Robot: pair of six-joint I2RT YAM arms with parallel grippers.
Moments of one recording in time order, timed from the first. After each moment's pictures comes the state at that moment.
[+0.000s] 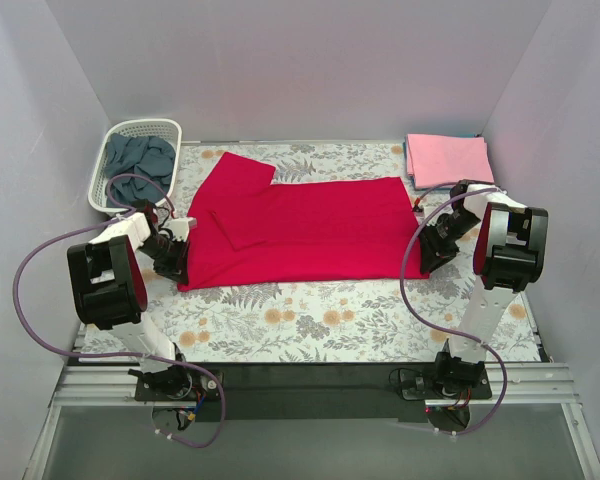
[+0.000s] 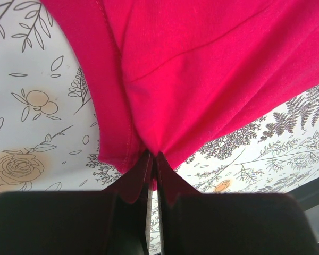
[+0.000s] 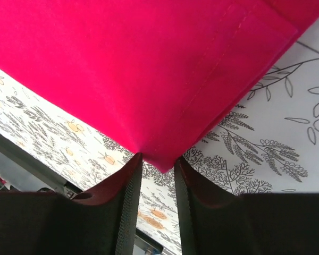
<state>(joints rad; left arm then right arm) 0.23 1.73 1.04 -0.86 0.35 0.48 -0.14 2.00 1.35 -1.11 -0.43 -0.58</state>
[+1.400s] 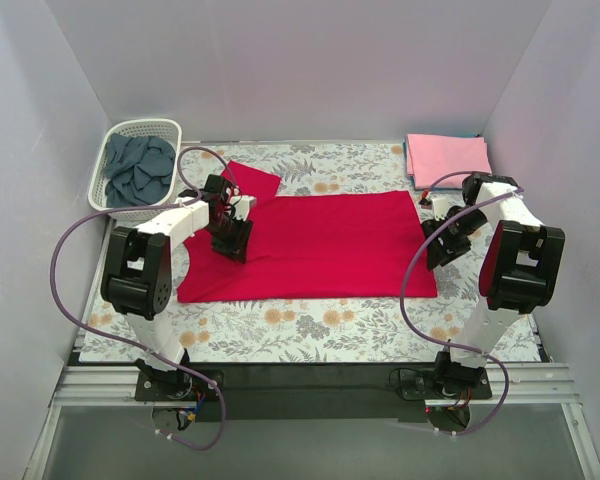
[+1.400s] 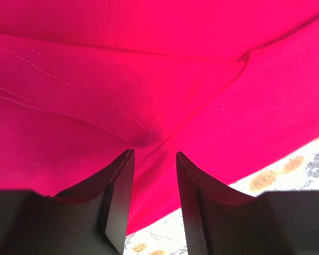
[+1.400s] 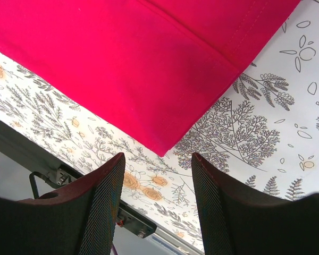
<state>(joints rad) -0.24 1.80 1.22 -0.75 0.29 0.11 -0.16 1.81 1.33 -1.19 -0.40 -0.65</state>
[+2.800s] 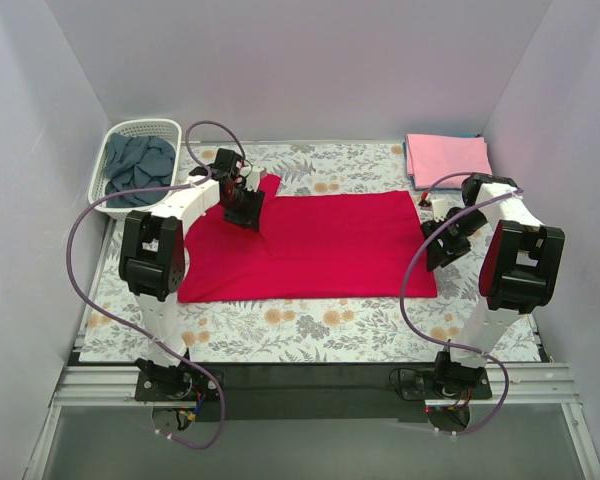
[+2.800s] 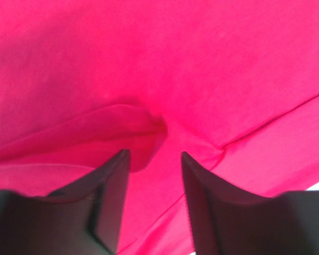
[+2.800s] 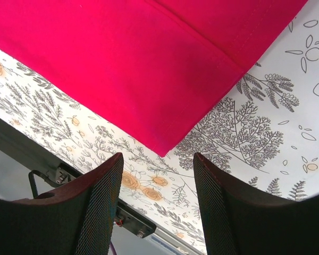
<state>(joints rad) -0.27 1.97 1.51 -0.71 0.27 0.09 -0.16 1.81 1.33 -1.19 -0.40 -0.66</state>
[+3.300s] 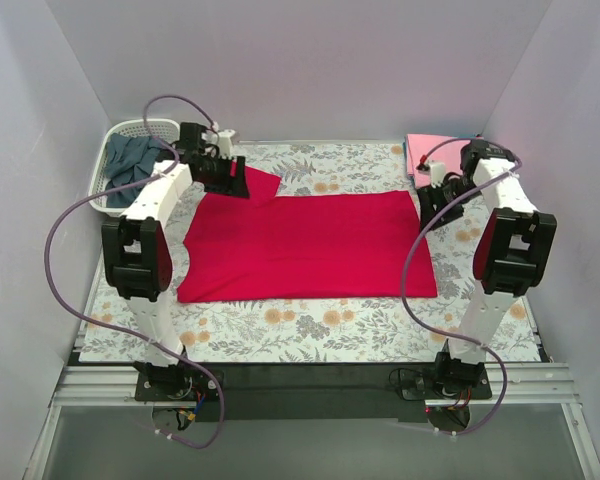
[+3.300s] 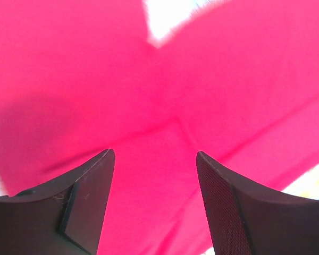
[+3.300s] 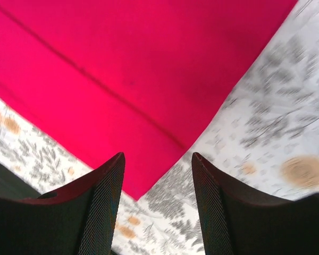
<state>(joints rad) -0.13 1.94 1.66 -0.69 0.46 0.09 -0.12 1.94 1.63 -1.18 -0.50 -0.63</state>
